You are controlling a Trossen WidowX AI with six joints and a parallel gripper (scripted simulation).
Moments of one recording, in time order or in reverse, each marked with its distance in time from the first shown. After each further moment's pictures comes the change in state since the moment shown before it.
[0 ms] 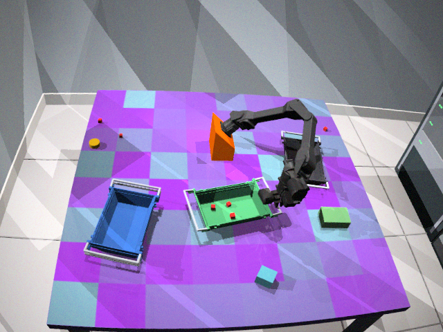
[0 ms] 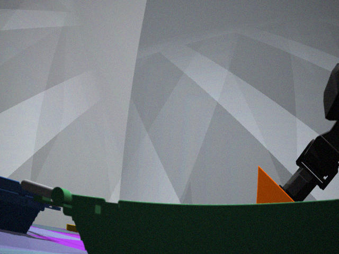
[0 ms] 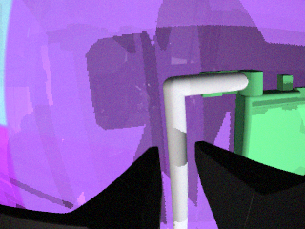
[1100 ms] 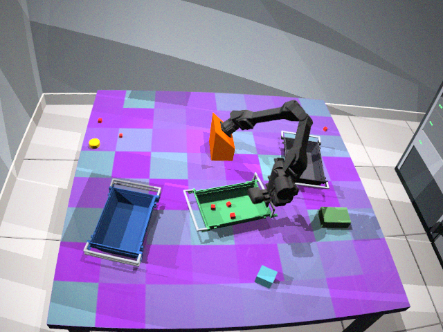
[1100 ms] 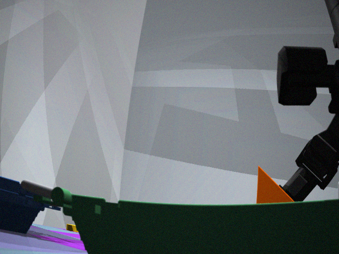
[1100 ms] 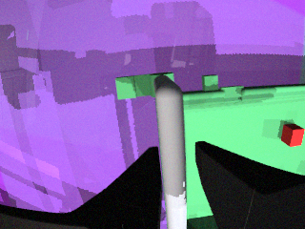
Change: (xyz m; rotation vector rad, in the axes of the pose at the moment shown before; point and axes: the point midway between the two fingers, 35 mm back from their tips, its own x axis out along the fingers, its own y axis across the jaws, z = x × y) arm -0.014 -0.045 -0.001 0.002 -0.007 0.006
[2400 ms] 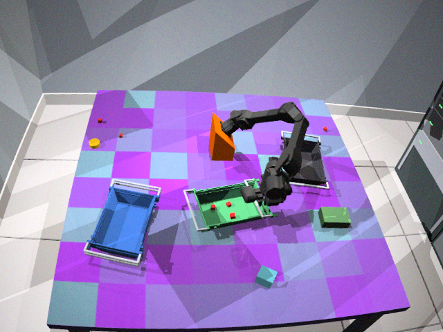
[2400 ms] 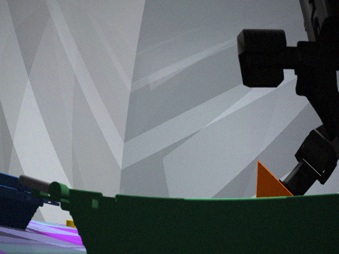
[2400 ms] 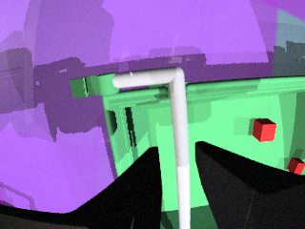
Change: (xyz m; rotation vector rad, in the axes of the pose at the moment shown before) arm -0.012 -0.030 -0.001 0.012 0.018 -0.008
